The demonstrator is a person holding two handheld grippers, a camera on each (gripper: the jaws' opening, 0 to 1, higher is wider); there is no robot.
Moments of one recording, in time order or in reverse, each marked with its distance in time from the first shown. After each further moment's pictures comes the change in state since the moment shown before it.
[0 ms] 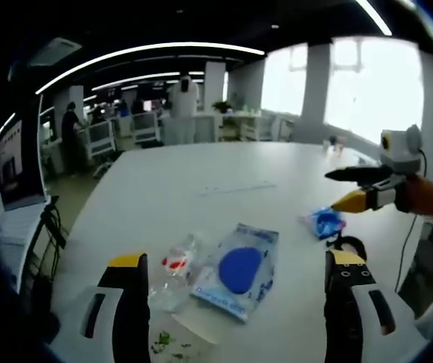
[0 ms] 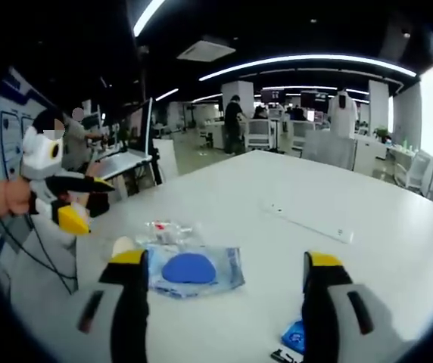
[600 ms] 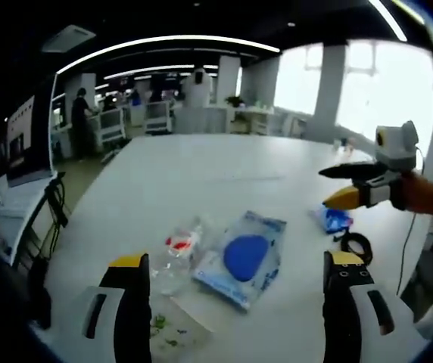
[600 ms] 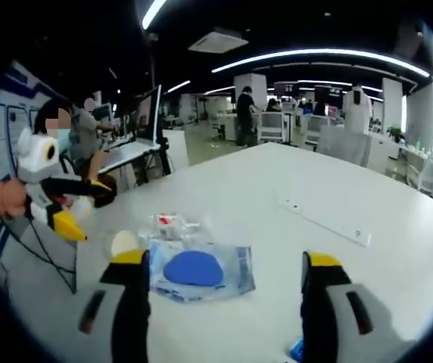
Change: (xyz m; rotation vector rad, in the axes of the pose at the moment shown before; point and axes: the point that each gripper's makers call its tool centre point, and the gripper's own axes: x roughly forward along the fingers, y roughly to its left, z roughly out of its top) left arm 0.005 0.009 -0.030 -0.072 0.031 0.043; right arm 0.038 0.008 -0.011 -0.025 0.048 0.074
